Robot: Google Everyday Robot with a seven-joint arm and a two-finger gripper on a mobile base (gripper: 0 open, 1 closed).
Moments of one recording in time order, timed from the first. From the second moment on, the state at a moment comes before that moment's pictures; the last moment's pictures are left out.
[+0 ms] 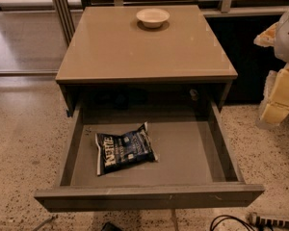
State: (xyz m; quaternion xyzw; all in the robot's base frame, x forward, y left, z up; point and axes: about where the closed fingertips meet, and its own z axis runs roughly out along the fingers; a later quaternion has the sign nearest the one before) arm 0.438 -0.217 0.976 -0.60 0.78 -0.03 0.16
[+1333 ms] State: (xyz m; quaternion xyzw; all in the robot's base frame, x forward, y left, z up) arm 0.449 -0.122 0.851 -0.58 0.78 0.06 0.21
